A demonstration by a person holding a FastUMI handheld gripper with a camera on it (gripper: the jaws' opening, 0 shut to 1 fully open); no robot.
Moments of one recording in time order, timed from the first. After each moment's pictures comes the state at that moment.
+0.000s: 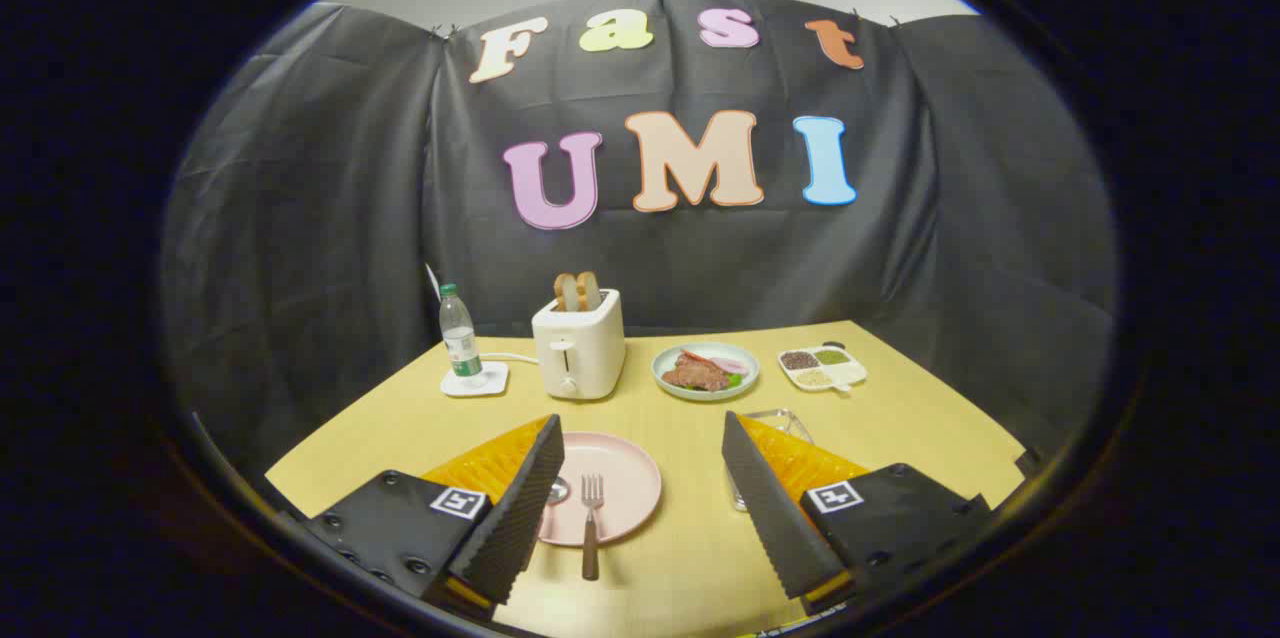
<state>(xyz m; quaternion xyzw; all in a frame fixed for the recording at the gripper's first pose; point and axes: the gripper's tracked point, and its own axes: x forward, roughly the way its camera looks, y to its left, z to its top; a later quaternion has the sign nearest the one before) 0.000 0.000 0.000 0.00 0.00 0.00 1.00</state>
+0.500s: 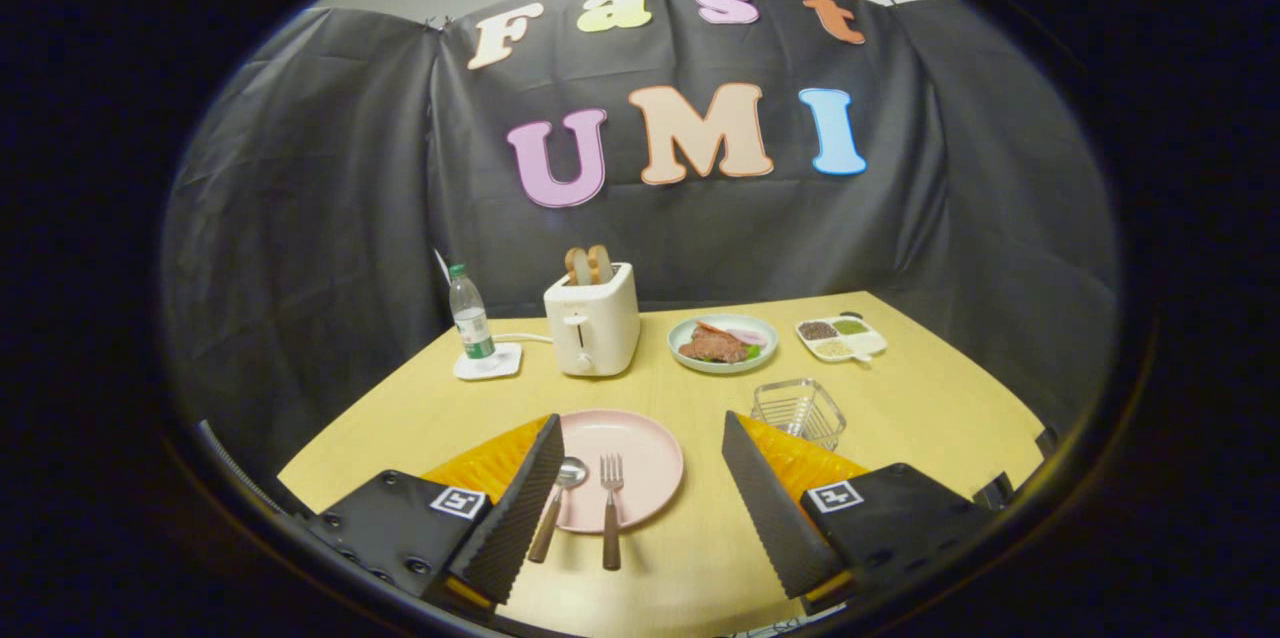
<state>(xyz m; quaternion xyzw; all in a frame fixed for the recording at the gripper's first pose) 0.006 0.010 -0.023 0.02 0.03 0.01 1.00</state>
